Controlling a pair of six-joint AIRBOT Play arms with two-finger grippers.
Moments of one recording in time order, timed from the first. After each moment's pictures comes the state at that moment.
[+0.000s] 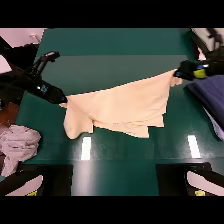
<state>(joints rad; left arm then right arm) -0.11 -1.14 1.24 1.13 -1.42 -1.19 -0.08 -1.25 1.37 -1.05 1.20 1.48</state>
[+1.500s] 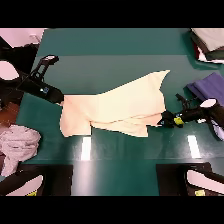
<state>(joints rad) -0.11 -1.14 1.20 1.25 -1.30 -1.21 -0.21 -1.27 0.67 -0.88 1.18 1.28</state>
